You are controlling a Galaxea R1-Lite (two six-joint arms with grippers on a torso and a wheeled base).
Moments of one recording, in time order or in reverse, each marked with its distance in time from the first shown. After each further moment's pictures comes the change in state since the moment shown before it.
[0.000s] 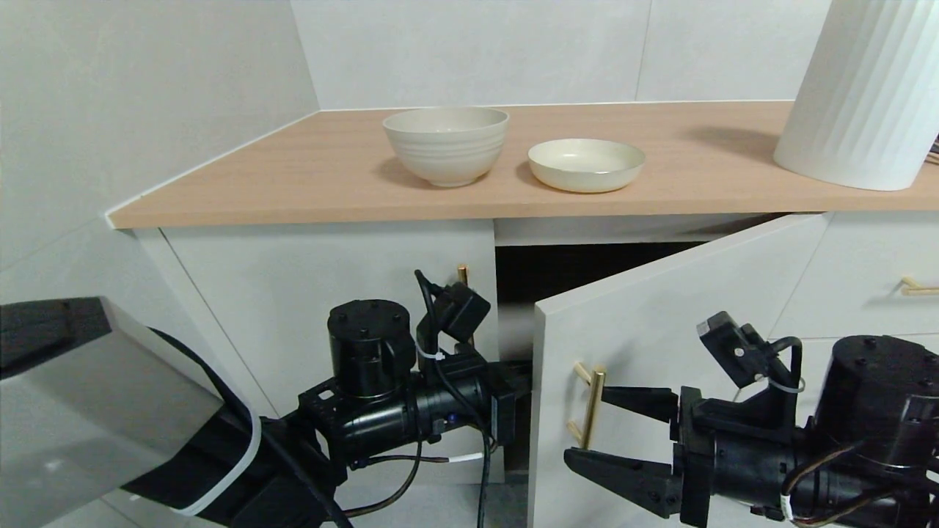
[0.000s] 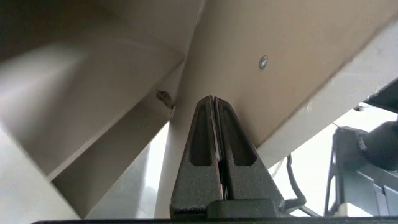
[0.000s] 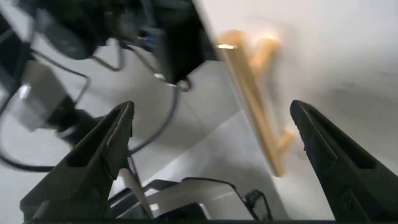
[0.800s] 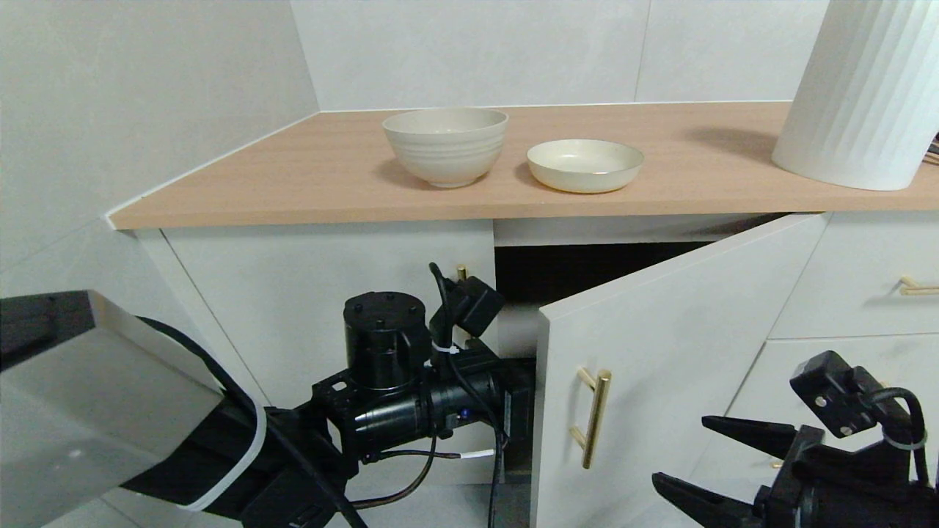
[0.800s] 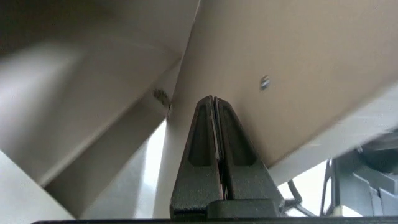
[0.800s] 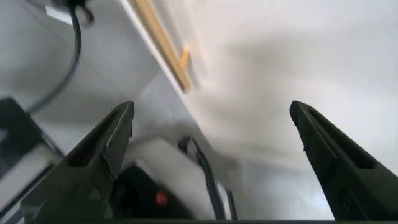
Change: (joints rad) left arm -0.027 -0.006 -0.061 0.099 0.023 -0.001; right arm -0.003 -0.340 0.096 0.468 -0.386 -0.131
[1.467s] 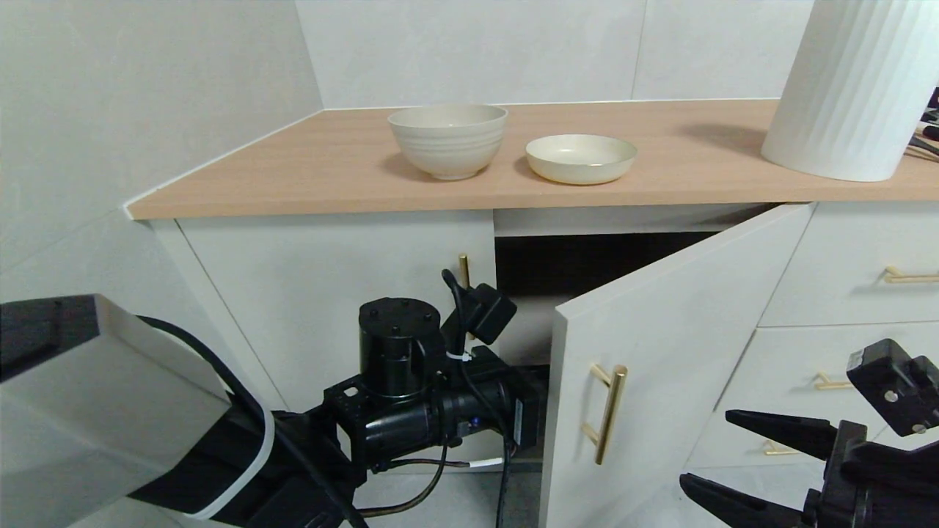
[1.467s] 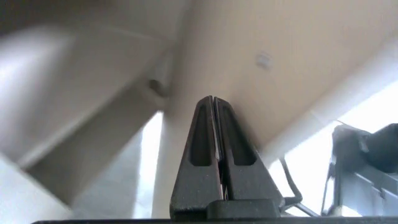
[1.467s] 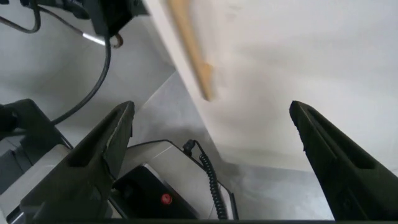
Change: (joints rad) left arm -0.034 0.004 -0.003 0.018 0.047 0.000; right arm 0.002 -0.133 -0.050 0.134 0.016 -0.003
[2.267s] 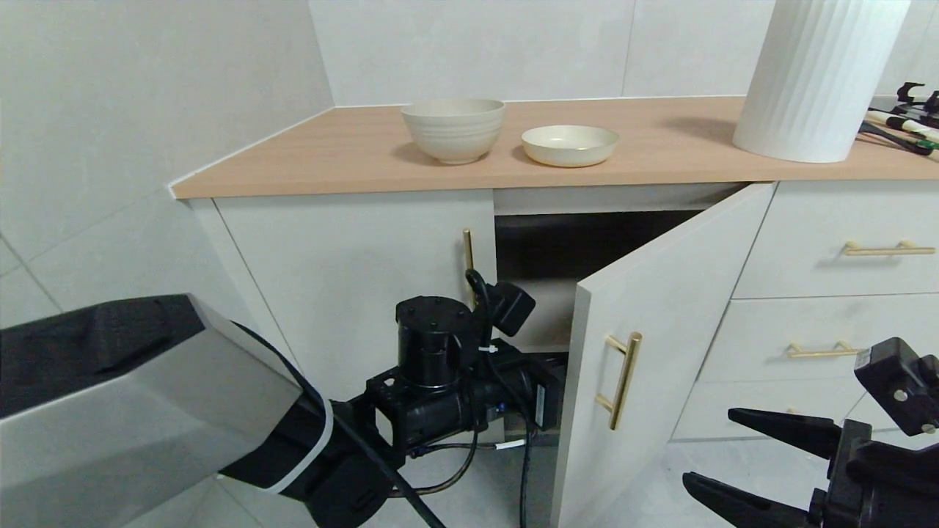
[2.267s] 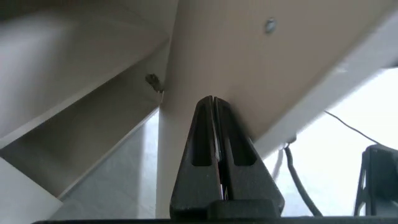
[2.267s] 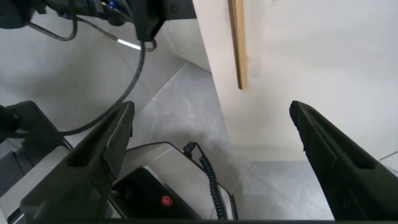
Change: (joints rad) left arm -0.007 0.107 -0.114 -0.001 0.078 0.000; right arm 0.000 -0.010 0.000 0.000 0.000 0.000
